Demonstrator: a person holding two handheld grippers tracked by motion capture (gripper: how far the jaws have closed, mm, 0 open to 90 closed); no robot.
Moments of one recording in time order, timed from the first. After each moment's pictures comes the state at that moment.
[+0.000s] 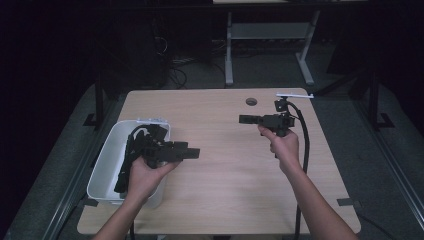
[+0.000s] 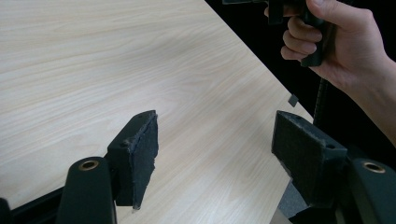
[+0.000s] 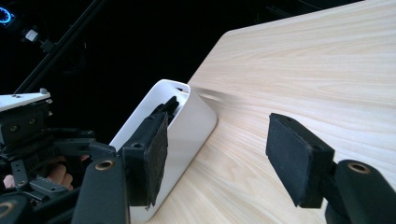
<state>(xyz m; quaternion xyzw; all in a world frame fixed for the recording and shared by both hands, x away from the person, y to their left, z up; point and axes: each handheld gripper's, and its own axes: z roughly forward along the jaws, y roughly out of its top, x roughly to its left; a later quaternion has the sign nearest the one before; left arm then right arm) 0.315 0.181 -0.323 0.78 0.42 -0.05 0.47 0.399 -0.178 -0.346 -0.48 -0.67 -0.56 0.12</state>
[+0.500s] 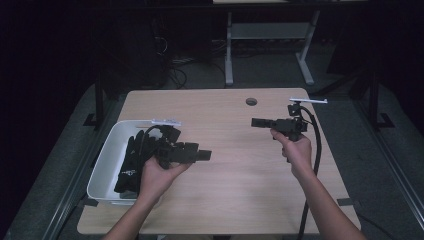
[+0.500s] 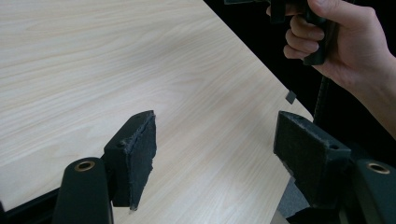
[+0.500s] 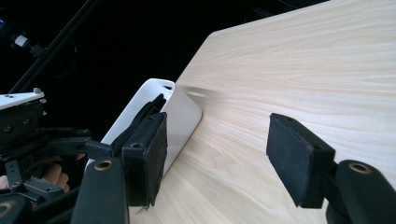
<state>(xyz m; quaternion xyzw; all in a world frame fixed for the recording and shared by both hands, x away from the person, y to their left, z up) 0.317 0.153 -0.329 0.79 0.40 -0.05 0.47 0.389 -0.209 -0.354 -0.50 -0.66 -0.56 0.11</state>
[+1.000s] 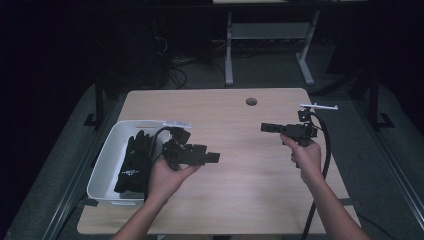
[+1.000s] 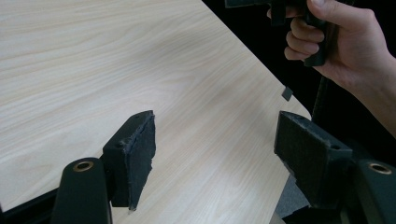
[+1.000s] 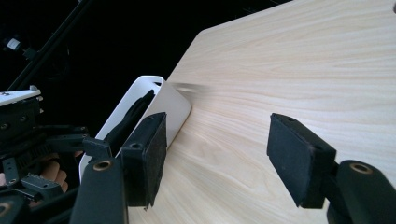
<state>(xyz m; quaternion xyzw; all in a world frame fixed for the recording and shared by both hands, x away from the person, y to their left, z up) 0.317 0.133 -0.337 0.79 0.39 -0.06 0.46 0.379 -0.235 -0.366 -0.51 -0.65 -0.55 0.10</state>
